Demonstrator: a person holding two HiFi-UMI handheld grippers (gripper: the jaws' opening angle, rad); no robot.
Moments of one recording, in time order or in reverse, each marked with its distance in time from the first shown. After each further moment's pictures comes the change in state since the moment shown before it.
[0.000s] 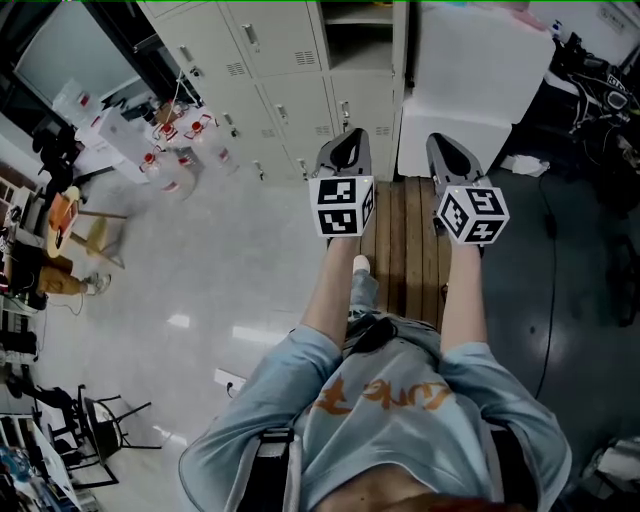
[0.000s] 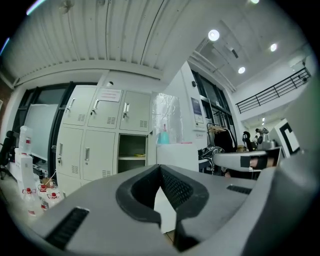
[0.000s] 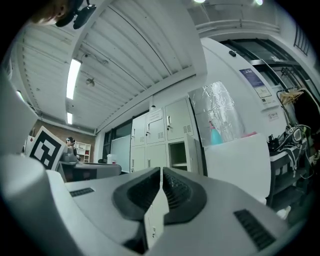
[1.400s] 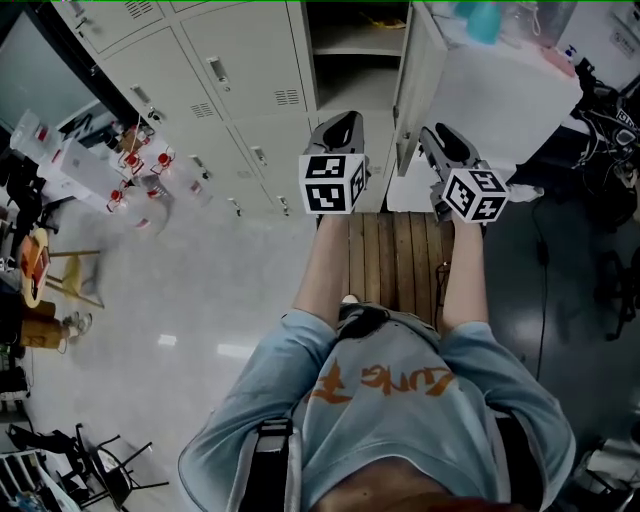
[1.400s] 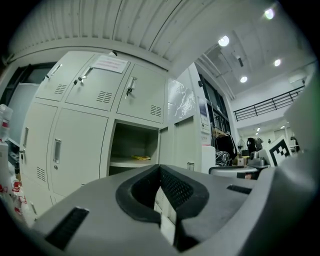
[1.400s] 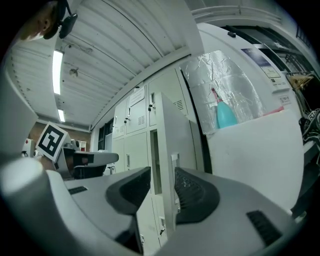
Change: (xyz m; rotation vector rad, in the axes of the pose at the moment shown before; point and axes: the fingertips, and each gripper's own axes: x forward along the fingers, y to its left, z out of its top) left arm 0.263 0.138 0.002 -0.082 0.004 -0.117; right arm 0.265 -0.130 -0.035 0.033 0.078 0.001
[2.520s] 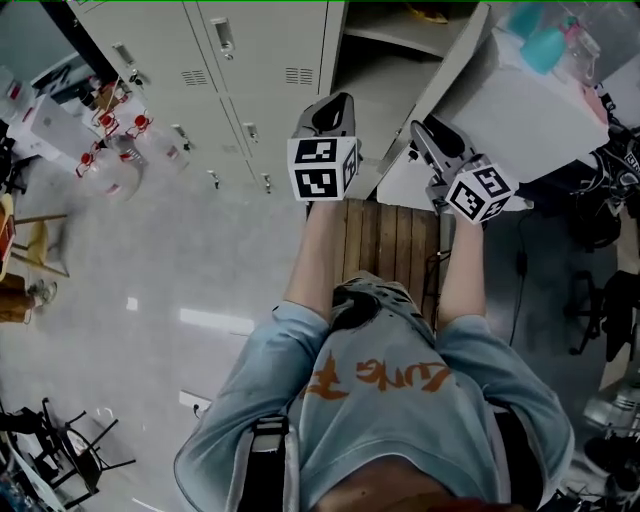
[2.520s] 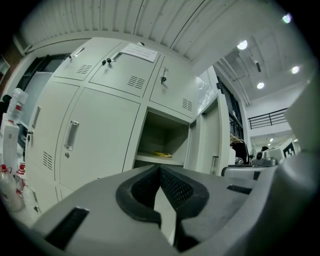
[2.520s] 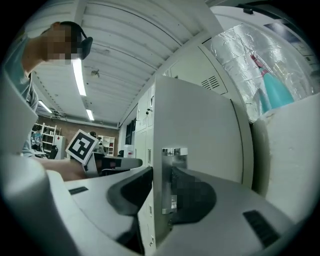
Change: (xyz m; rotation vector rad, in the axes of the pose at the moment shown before) left arm 0.037 0.117 -0.035 -0.125 -0.004 0.104; right arm 0.104 0.052 -0.020 -0.084 0.034 0.327
